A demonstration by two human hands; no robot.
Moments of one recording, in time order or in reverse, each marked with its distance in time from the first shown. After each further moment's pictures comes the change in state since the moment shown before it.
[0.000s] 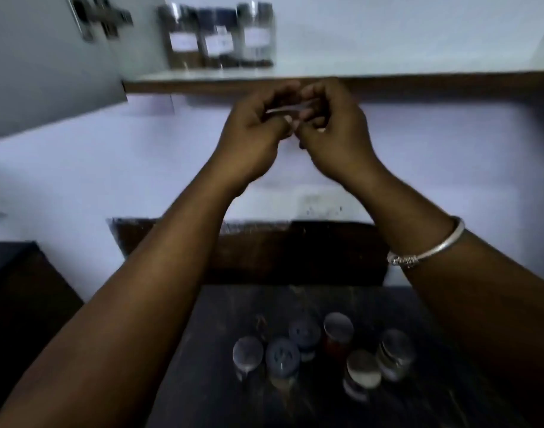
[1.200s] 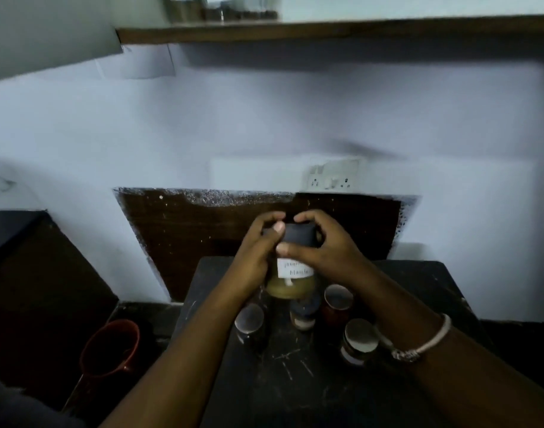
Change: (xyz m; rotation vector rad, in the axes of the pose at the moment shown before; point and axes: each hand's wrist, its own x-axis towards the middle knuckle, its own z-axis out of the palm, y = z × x) left_hand -0.167 -0.112 0.017 -0.163 0.072 -0.446; right_hand -0.164 0.078 0.009 0.170 -0.449 0.395
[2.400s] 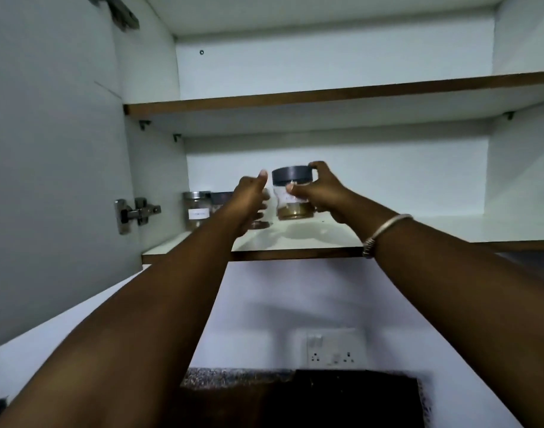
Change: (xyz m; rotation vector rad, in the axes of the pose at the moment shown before) left_hand 0.245 0.326 0.036 0.257 0.111 0.154; right_hand 0.255 -0.258 -0.181 -0.039 0.269 -0.234
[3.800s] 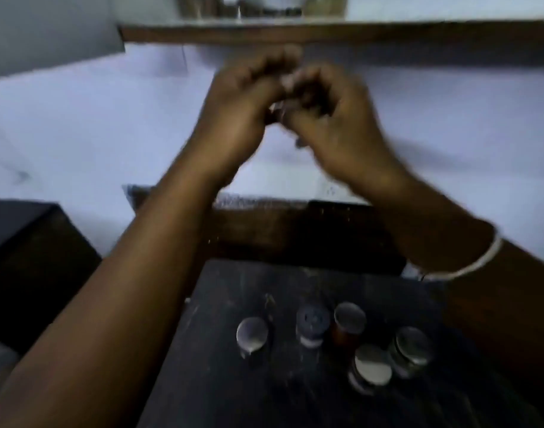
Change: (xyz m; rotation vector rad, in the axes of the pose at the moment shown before) left_hand -0.172 -0.147 -0.022 -0.175 -0.016 0.262; right_hand -0.208 0.091 0.117 0.117 -0.069 -0.269
